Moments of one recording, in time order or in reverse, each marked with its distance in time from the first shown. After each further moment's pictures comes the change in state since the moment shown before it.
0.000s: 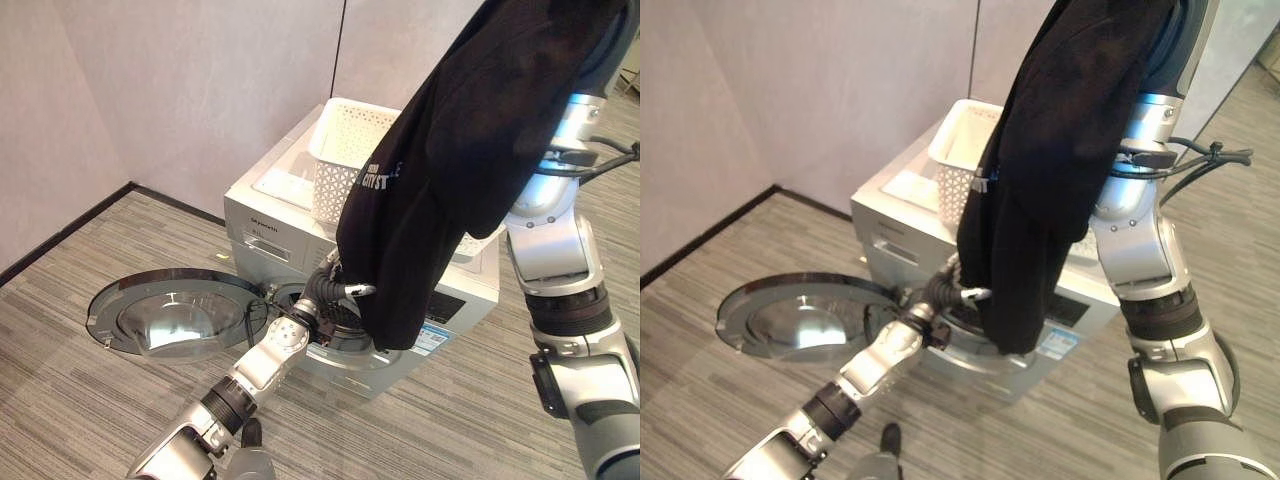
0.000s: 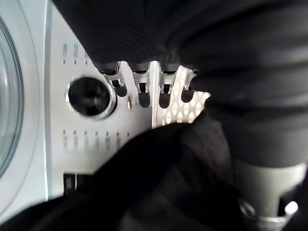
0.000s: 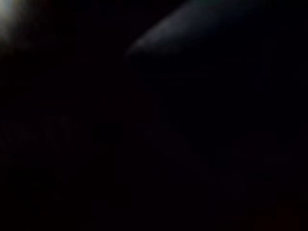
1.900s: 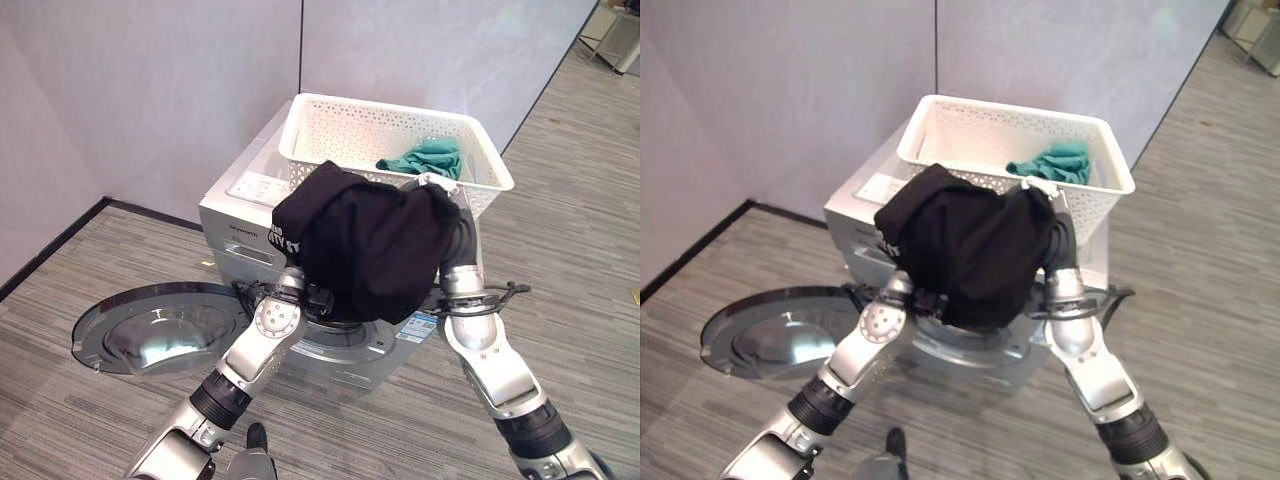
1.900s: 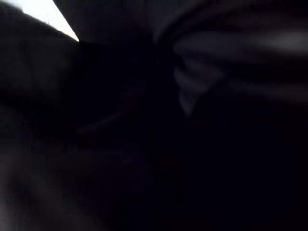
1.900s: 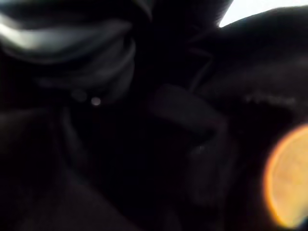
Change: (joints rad) left arm 0.007 0.025 0.138 -0.257 -0.040 -0.124 0.130; right arm 0.640 0.125 0.137 -0.159 0.294 -0.126 0.271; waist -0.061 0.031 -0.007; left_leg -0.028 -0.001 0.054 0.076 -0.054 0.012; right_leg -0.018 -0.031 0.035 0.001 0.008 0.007
